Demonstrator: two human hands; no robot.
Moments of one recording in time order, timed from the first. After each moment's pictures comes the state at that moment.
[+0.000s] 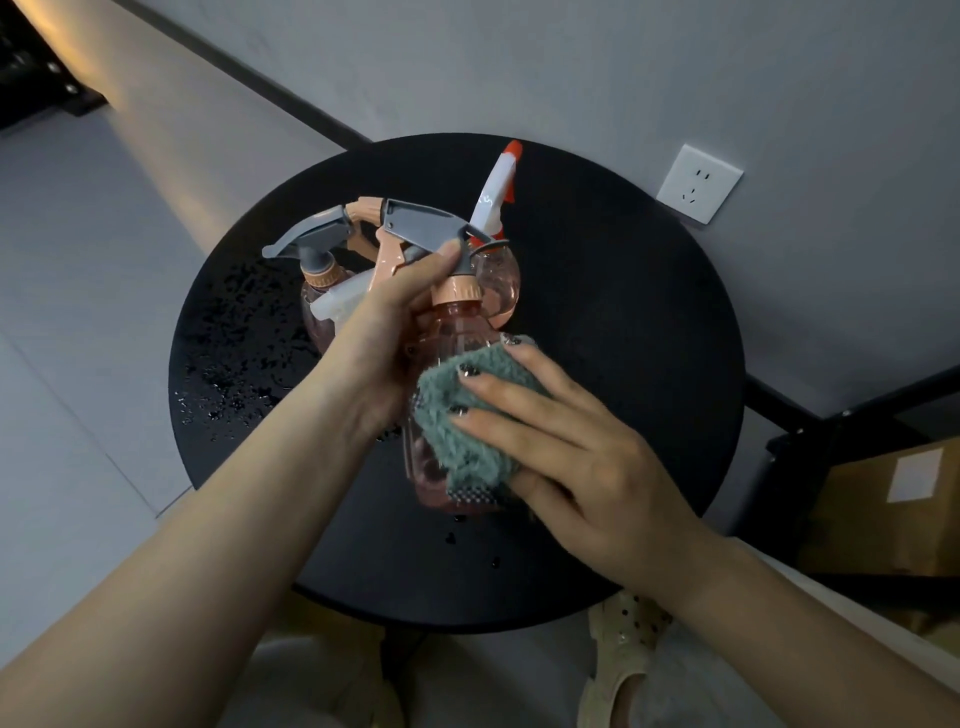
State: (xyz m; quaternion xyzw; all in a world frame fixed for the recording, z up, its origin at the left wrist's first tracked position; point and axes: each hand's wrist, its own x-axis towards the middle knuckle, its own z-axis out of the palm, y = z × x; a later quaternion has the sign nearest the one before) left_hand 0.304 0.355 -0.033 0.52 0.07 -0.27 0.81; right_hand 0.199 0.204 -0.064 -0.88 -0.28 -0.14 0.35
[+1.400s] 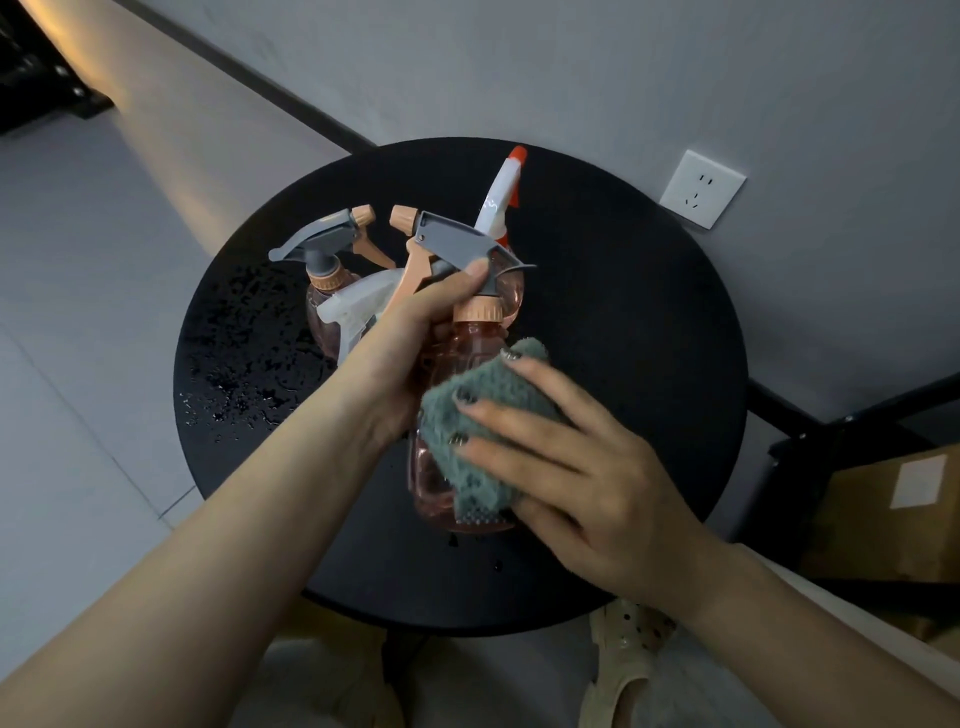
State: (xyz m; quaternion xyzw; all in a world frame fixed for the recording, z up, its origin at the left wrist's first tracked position) left_hand 0.302 0.353 -0.037 0.53 0.05 -0.30 0.79; right_hand 0.196 0.202 -0.063 -0.89 -0.32 -0.17 0.28
